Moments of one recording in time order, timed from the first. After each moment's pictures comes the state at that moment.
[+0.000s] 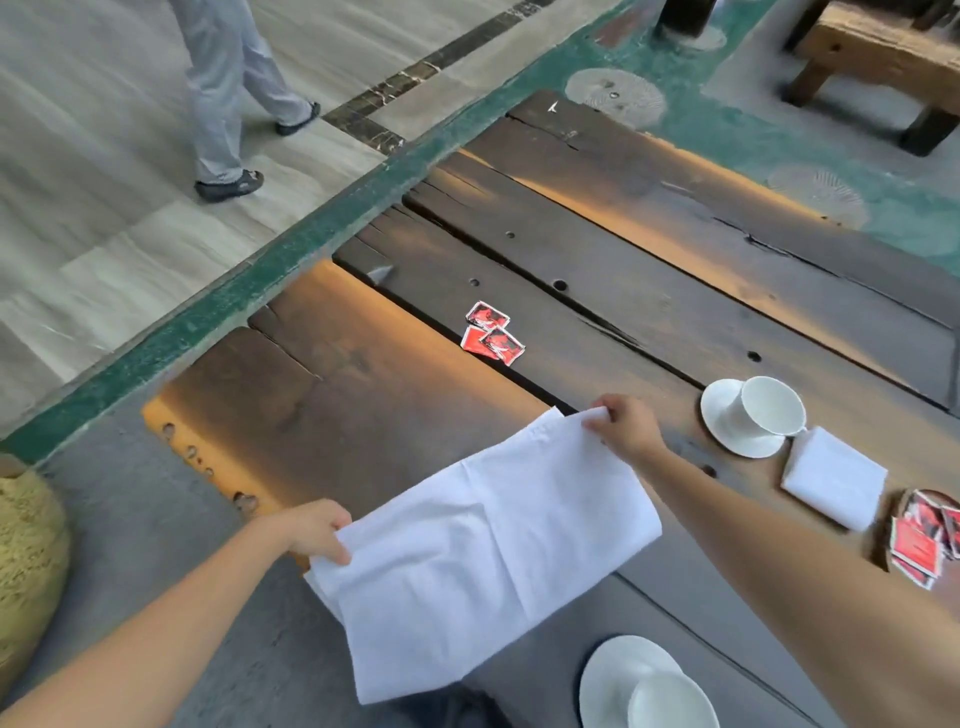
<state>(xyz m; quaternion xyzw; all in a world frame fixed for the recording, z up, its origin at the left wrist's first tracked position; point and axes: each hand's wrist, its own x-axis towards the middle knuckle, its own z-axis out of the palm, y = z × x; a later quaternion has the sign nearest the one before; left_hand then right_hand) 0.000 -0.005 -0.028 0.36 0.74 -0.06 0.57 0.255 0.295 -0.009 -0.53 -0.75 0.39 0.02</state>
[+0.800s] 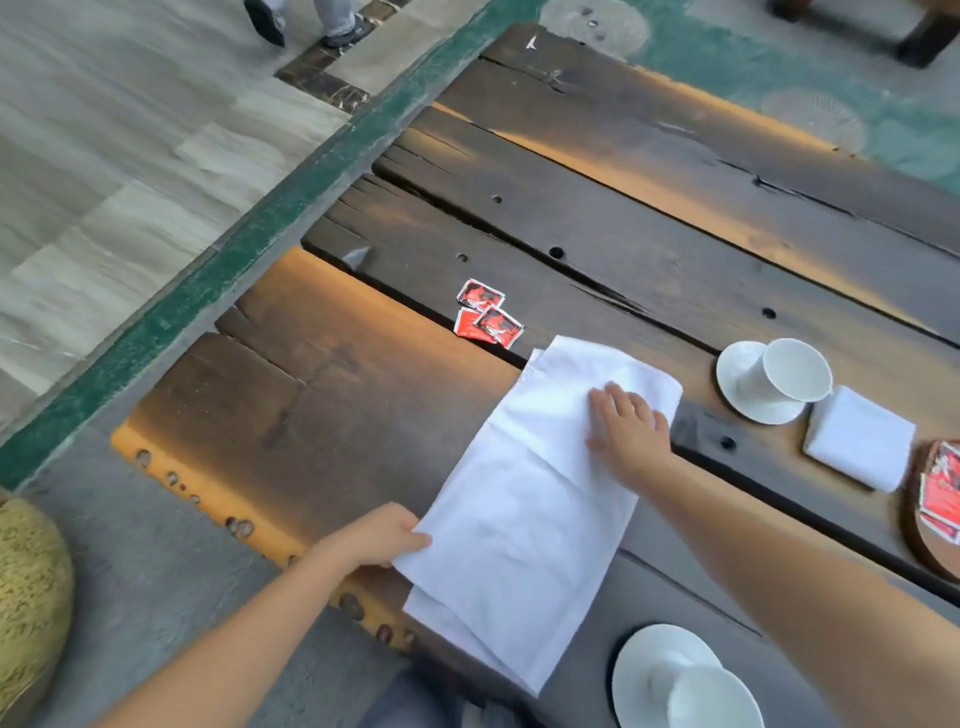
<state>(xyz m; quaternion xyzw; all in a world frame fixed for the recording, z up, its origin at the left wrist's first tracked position) 0.037 0.042 -0.049 0.30 0.72 0.05 0.62 0.263 0.279 -0.067 -0.48 -0.86 0.12 -0.14</state>
